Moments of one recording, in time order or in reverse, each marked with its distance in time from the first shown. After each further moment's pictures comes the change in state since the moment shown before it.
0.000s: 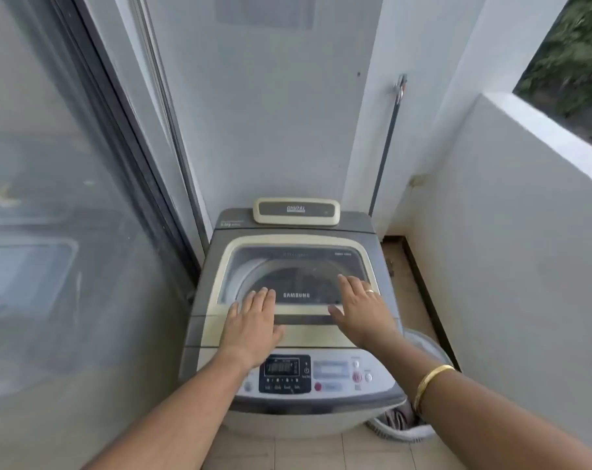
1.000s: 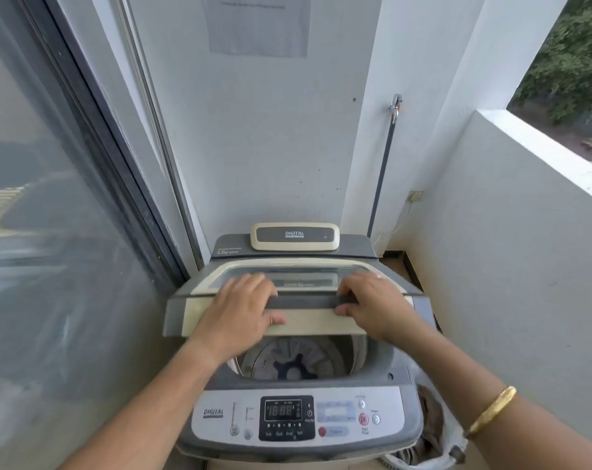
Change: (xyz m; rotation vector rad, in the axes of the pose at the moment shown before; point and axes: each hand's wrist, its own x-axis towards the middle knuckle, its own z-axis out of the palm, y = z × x) left_hand 0.030 -0.016 -0.117 -0.055 0.245 0.303; right_hand 0.031 -0.011 -0.113 0.059 0.009 -0.128
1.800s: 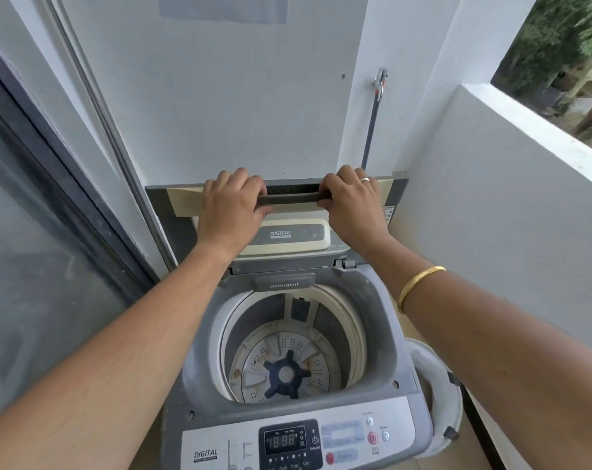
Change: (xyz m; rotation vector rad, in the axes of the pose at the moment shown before) left_hand 0.191 -0.057 -0.030 0.121 0.465 -0.032; right_hand 0.169 0.013 -0.044 -0.108 0.575 0.024
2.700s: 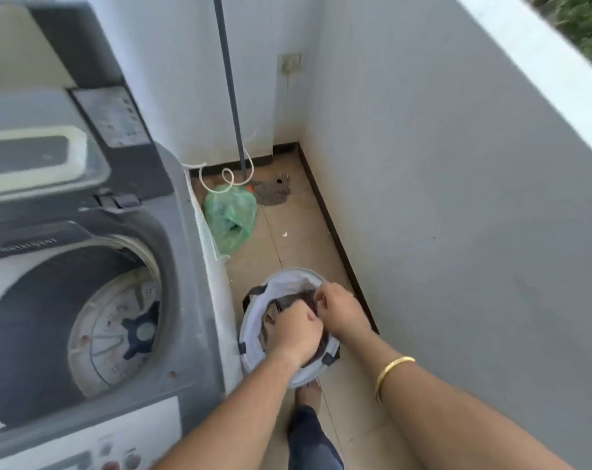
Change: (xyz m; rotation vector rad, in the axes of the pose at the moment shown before) left_hand -0.208 0.472 0.288 -0.662 -1.113 -0.644; right_hand -0.364 0.379 0.119 0.253 -0.764 0.743
